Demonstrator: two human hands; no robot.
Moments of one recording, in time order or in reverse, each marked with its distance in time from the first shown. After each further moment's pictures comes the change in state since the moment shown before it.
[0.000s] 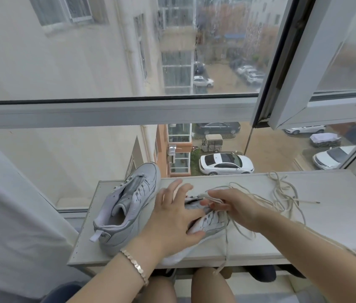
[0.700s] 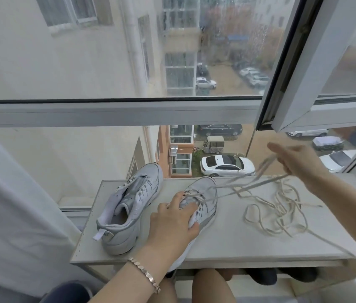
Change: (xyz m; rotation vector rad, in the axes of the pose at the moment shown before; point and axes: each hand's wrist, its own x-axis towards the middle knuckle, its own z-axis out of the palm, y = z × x) left_hand -0.002 0.004 0.019 -0.152 -0.192 -0.371; right_hand -0.026 -0.075 -0.083 -0.488 0.812 -0.098
